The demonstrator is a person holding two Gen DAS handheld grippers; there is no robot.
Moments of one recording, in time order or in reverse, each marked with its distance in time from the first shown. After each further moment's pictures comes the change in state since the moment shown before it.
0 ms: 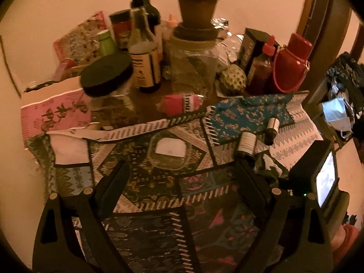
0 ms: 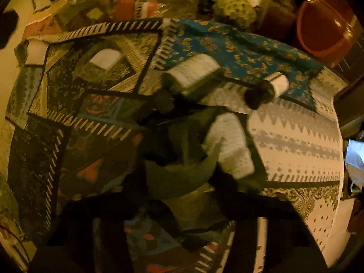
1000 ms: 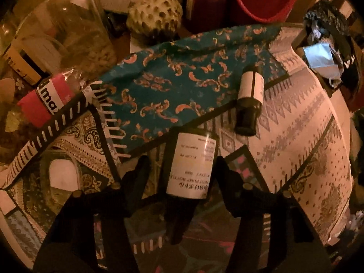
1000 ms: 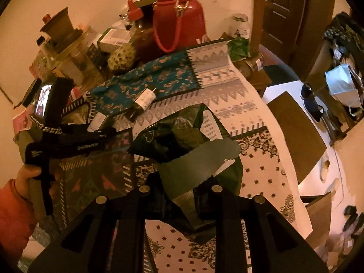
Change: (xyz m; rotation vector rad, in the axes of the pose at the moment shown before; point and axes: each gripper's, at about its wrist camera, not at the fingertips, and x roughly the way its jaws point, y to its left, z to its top) left arm 0.158 -0.109 0.008 0.215 0.285 -0.132; right arm -0.098 -0.139 -0.056 0.452 -0.151 0.000
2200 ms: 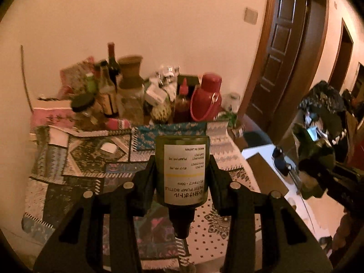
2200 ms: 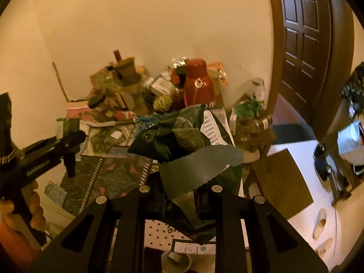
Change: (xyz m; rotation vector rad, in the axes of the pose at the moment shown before) left arm -0.290 -0.152 -0.143 -0.287 -0.585 0.110; right arm -0.172 -0.067 -0.025 -0.285 -0.288 0.229
